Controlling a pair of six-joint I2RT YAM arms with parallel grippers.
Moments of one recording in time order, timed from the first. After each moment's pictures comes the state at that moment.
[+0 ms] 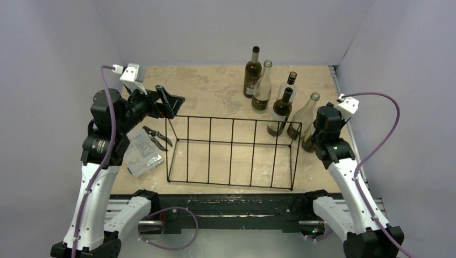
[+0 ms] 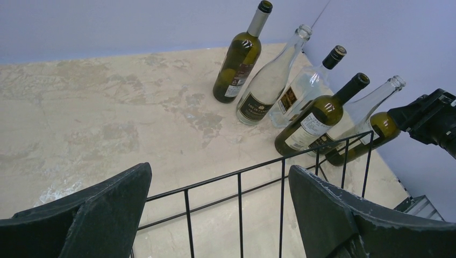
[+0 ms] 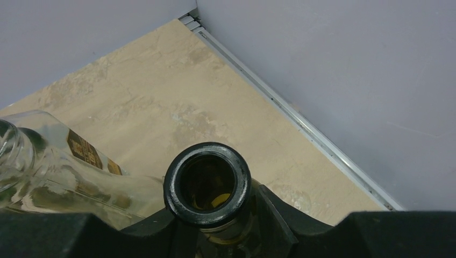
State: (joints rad) left arm -0.17 0.88 1.27 -0.54 0.34 -0.28; right arm 0.16 0.86 0.79 -0.35 0.75 0.40
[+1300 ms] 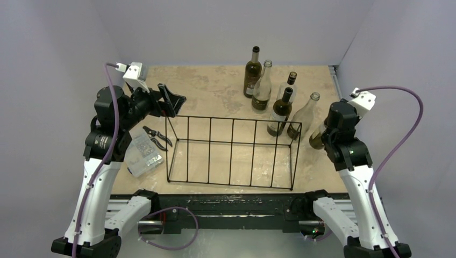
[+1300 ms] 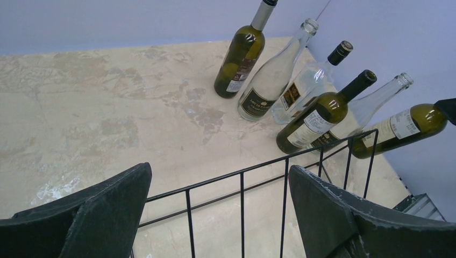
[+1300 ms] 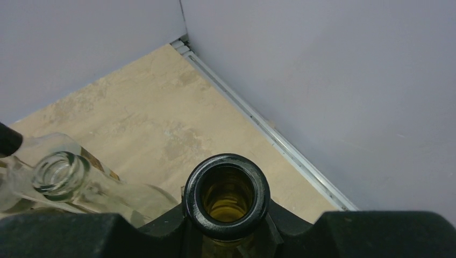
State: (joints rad) left arm -0.17 0.91 1.27 -0.54 0.34 -0.28; right arm 0.16 0.81 1.00 -0.59 0.80 0.35
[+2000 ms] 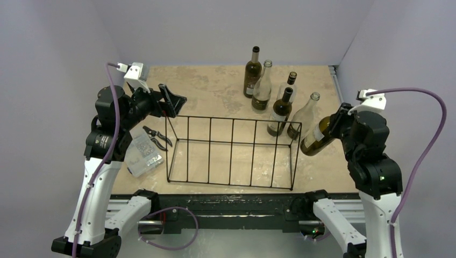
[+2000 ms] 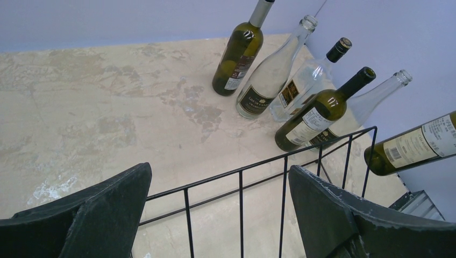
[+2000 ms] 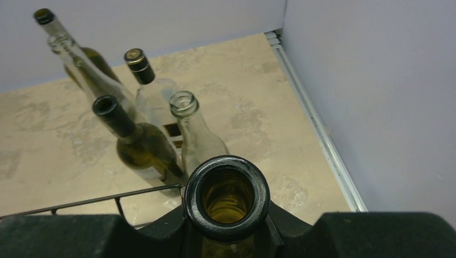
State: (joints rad) left arm -0.17 0.91 1.26 -0.54 0.35 -0.28; right arm 0.16 0.74 1.33 -0.93 0.43 0.23
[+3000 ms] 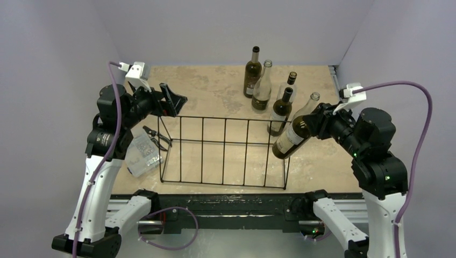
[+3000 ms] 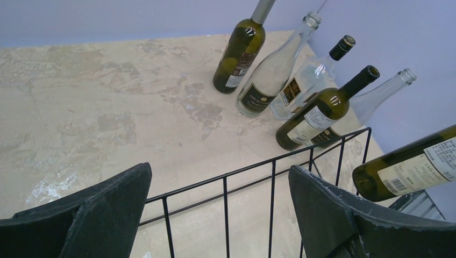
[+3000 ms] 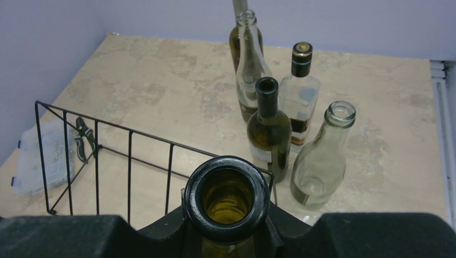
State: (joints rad) left arm -0.17 0.92 1.26 -0.54 0.35 -0.28; right arm 0.18 0.77 1.45 -0.95 -0.13 0.14
